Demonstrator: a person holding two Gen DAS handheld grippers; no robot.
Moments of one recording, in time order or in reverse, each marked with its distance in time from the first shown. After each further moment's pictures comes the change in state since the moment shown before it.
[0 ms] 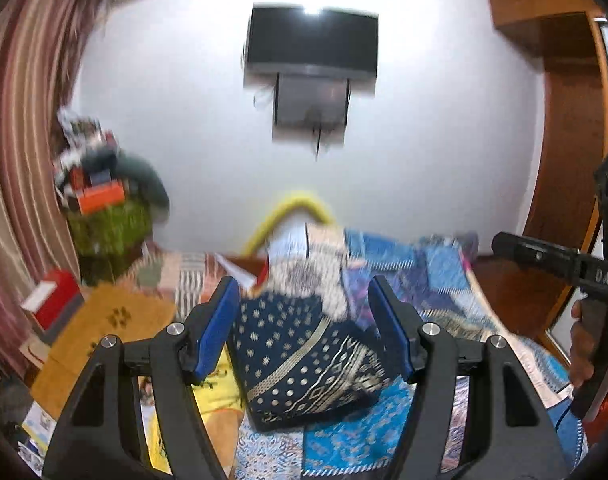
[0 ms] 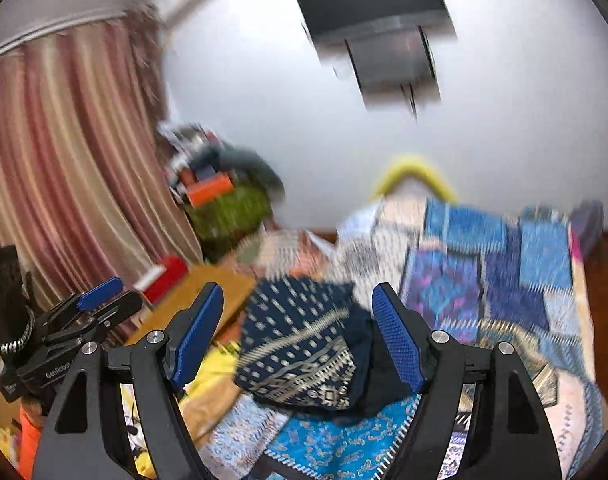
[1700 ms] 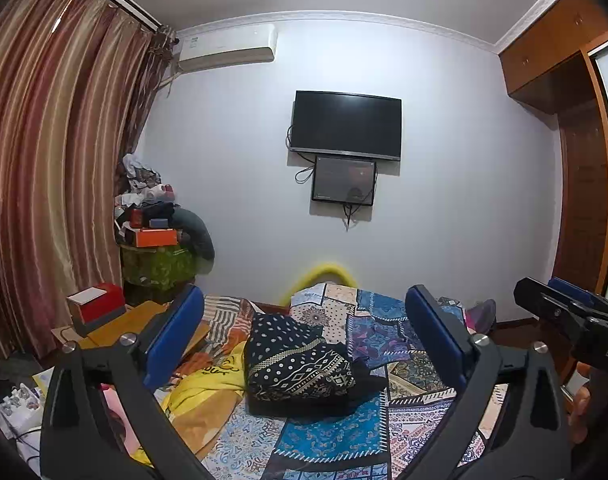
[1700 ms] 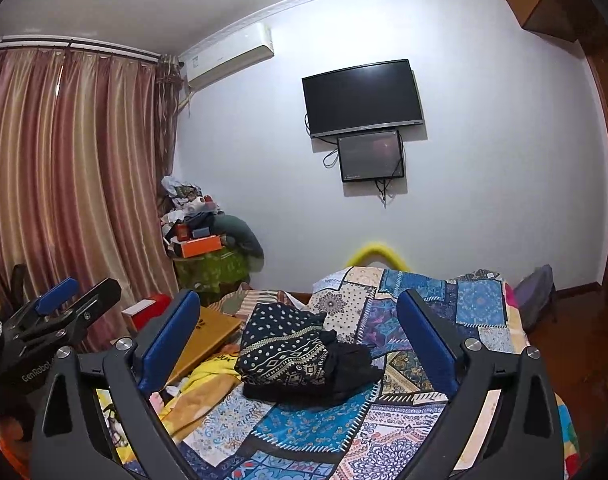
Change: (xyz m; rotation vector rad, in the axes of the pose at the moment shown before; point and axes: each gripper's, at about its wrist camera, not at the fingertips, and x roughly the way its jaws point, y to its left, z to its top) left arm -0.163 -0.078 -0.069 -0.079 -0.272 0.172; right arm -0.143 0.050 -0.073 -0.096 -0.246 -0.138
